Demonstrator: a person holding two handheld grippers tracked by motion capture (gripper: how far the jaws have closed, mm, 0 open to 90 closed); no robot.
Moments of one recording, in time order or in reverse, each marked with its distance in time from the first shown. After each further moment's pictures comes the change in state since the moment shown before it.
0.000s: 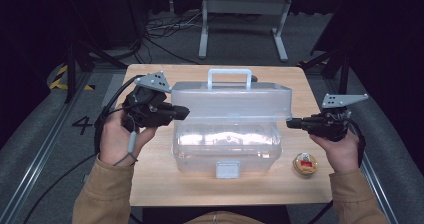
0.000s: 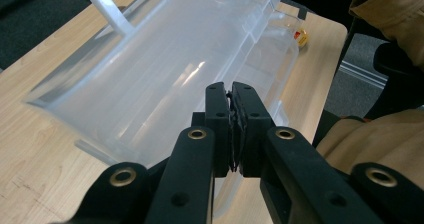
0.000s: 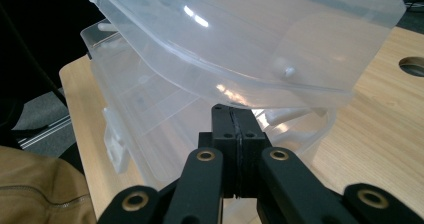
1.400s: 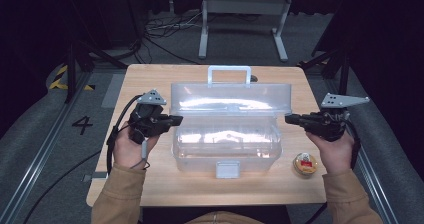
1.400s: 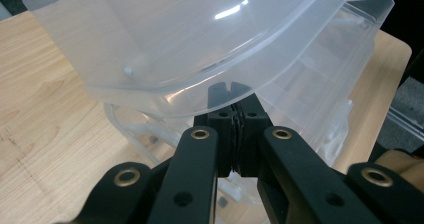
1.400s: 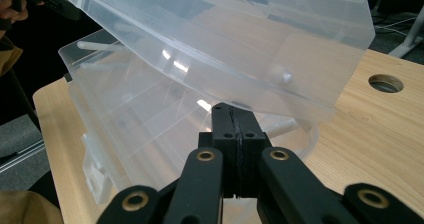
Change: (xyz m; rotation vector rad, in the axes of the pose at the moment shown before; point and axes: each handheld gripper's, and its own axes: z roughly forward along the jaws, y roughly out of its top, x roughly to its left) left arm 0.032 -0.062 0.054 -0.067 0.099 -0.195; right arm 0.007 0.001 0.005 -0.078 -0.086 0.007
